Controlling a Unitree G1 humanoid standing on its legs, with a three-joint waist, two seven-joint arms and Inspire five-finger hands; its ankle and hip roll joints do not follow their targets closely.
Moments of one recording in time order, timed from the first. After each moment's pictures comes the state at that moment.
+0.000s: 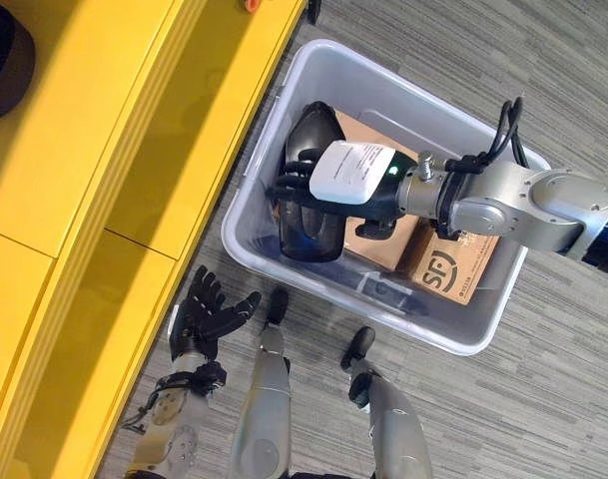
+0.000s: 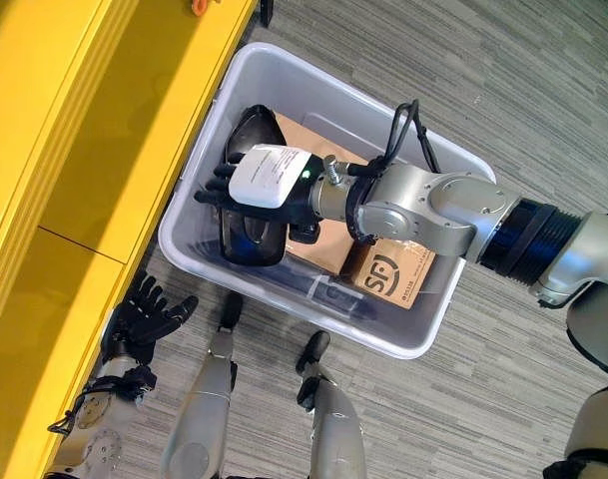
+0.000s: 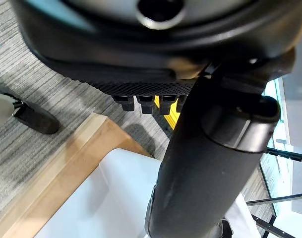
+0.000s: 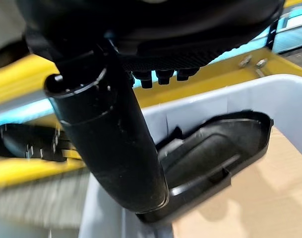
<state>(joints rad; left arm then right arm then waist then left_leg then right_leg) 0.07 0.48 -0.17 0.19 -0.78 -0.27 0.18 -1.55 -1.02 1.40 0.13 -0.31 -0.29 0.04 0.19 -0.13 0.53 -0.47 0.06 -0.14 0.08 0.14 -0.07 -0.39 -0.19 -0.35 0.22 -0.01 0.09</state>
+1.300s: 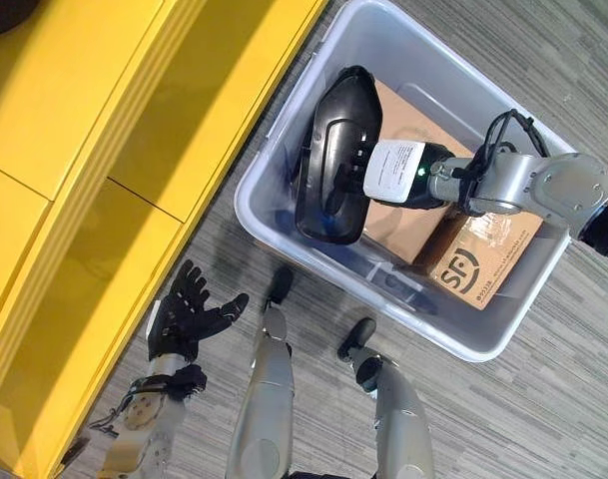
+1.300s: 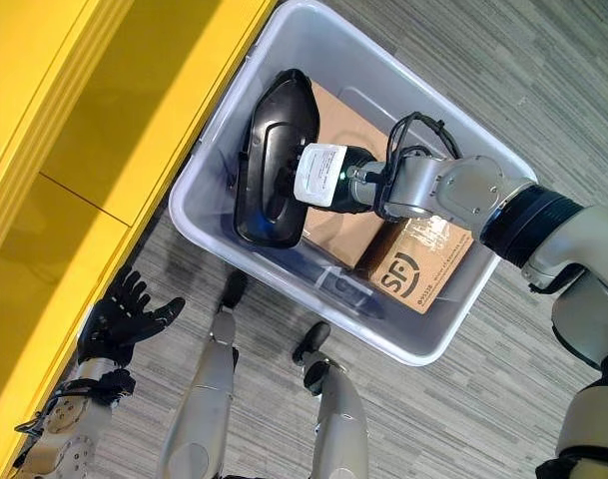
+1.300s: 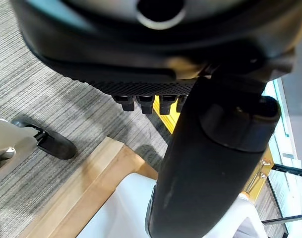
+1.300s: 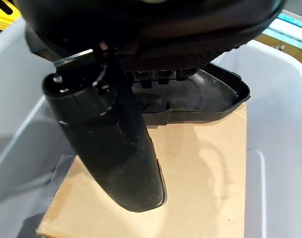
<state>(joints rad) 0.13 0.58 -0.15 0.11 -0.78 -0.27 0.17 -1.55 -0.98 1.40 0.42 -0.90 -0.34 0.02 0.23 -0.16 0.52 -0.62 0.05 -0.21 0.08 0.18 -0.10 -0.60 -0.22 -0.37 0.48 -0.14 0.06</state>
